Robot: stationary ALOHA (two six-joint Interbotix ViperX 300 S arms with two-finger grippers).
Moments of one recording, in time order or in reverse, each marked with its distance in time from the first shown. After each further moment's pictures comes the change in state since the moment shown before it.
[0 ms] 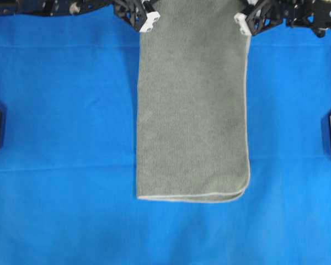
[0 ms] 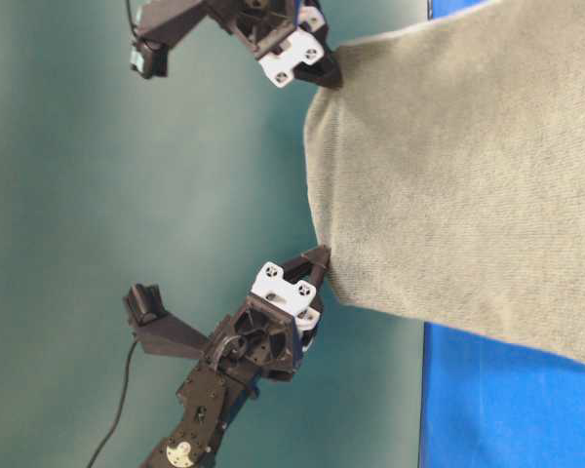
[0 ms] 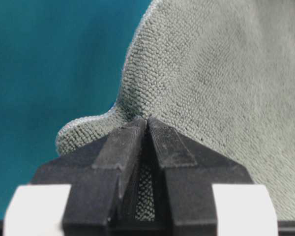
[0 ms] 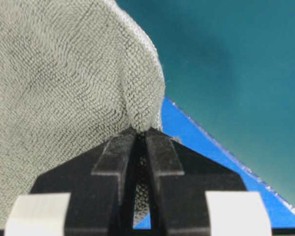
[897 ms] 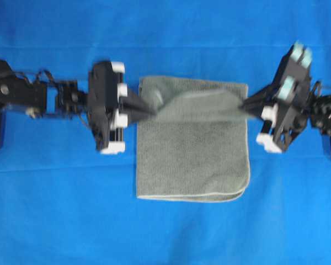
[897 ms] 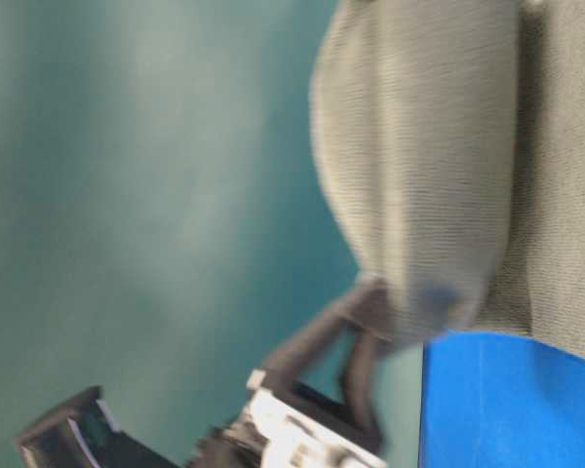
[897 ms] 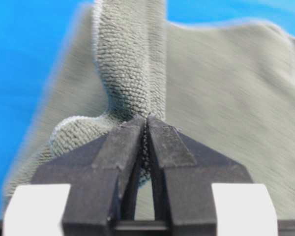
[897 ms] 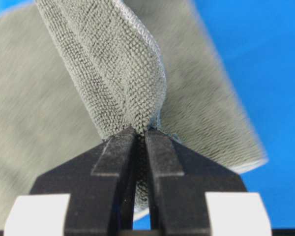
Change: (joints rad) left arm -0.566 -0.245 0.365 -0.009 -0.104 -0.031; right arm 0.785 -0.293 0.202 0.318 0.259 0.031
